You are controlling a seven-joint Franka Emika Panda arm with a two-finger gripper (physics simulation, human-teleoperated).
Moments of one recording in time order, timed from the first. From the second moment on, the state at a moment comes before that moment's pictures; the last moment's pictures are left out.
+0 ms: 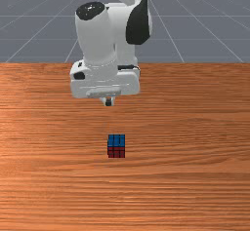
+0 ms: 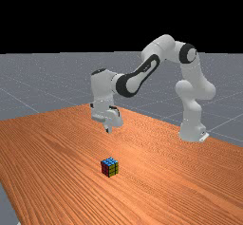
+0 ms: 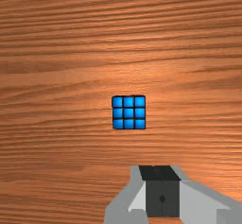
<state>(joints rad) 0.10 0.51 -0.23 -1.65 0.23 2.03 0.58</state>
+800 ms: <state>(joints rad) 0.12 0.79 -0.22 -1.47 0.21 2.06 0.65</state>
